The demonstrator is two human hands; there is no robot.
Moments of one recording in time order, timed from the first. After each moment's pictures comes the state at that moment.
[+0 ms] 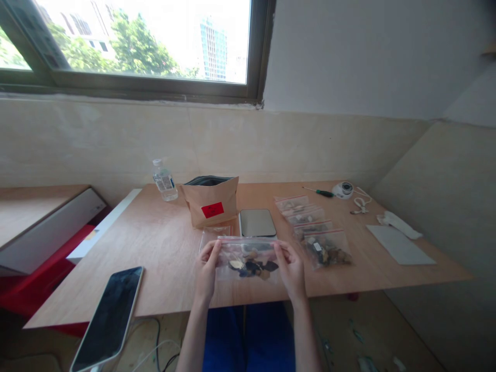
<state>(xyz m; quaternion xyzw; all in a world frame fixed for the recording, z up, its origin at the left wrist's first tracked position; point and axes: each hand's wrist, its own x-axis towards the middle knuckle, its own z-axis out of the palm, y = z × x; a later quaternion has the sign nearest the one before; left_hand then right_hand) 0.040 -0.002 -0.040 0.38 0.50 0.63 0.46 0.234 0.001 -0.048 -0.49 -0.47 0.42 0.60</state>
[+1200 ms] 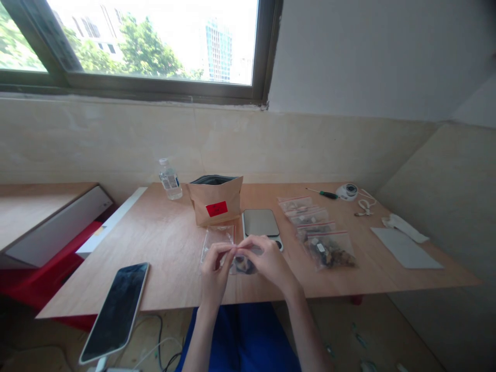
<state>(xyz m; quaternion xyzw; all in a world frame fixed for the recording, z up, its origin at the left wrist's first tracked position) 0.044 -0.017 -0.038 0.56 0.49 0.62 0.24 0.193 0.008 0.017 -0.41 -0.78 0.27 0.39</state>
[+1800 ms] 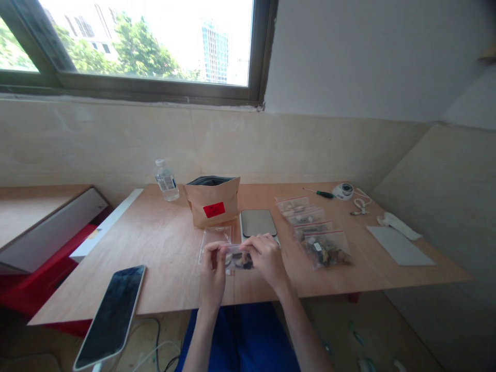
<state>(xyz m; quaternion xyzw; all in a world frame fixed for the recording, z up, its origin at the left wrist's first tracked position) 0.049 -0.016 -0.037 0.51 0.52 0.64 0.23 0.194 0.016 -0.004 -0.41 -0.80 0.08 0.42</state>
